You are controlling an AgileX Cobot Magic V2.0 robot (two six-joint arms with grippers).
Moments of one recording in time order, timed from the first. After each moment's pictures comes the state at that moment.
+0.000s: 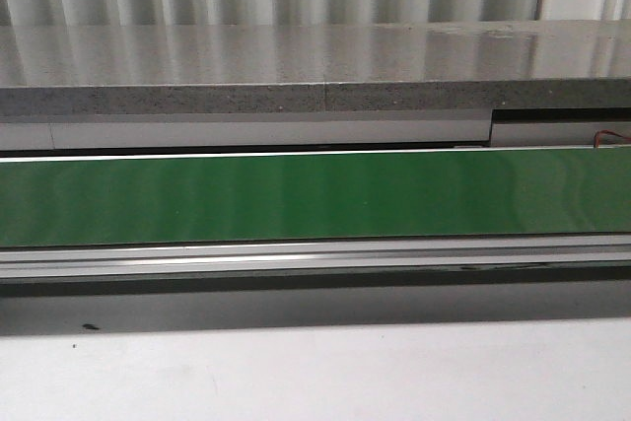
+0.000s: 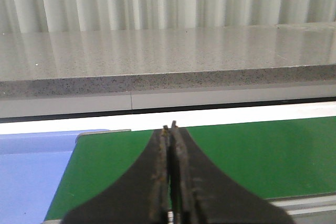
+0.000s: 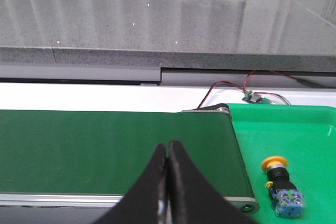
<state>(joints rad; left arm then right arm) -0.11 0.00 0.00 0.08 0.09 -0.07 0.01 0.26 -0.30 0.06 0.29 -0.01</state>
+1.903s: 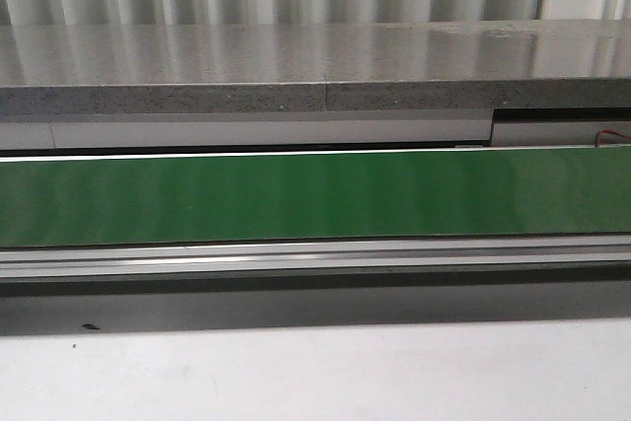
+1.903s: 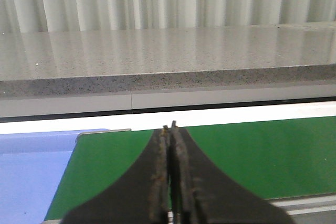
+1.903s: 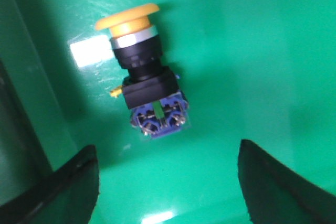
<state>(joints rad) -0.11 0.00 0.00 0.08 0.09 -0.07 -0.43 1.72 -1.15 -0.02 0.83 -0.07</state>
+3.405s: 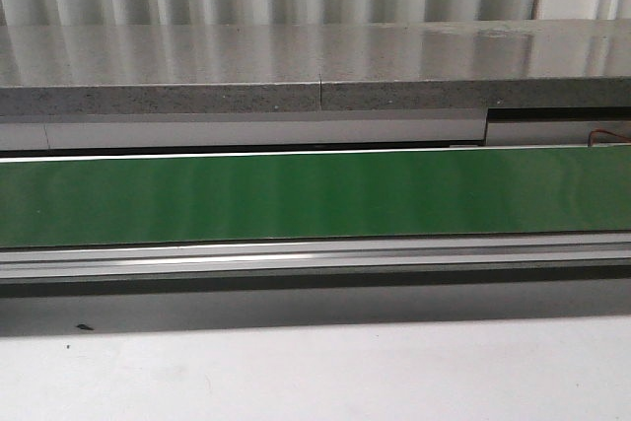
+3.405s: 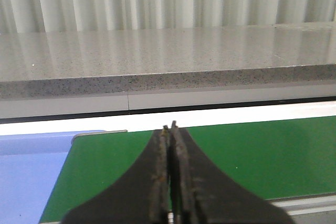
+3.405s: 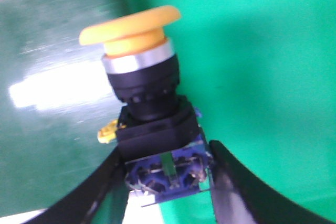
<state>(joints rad) -0.11 0.00 0.00 0.08 0.09 -0.07 -0.33 1.59 -1.22 0.15 0.96 -0.11</state>
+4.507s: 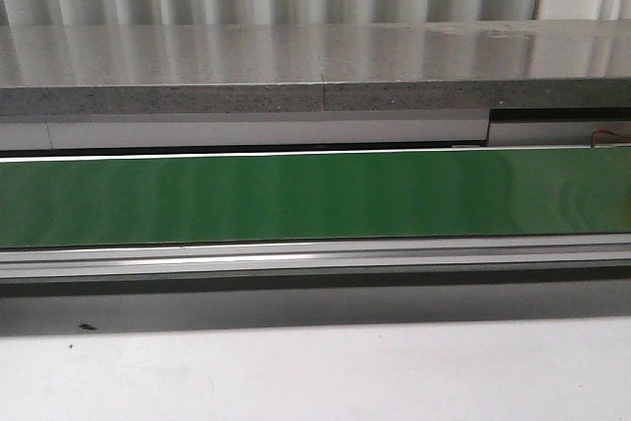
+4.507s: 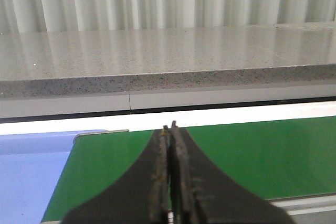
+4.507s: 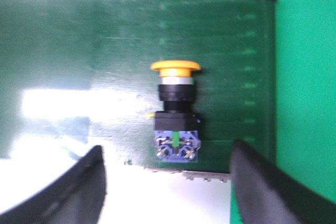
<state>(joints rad) -0.11 0.00 0.00 0.08 0.09 -0.07 -0.11 1.29 -1.02 0.22 0.81 -0.23</state>
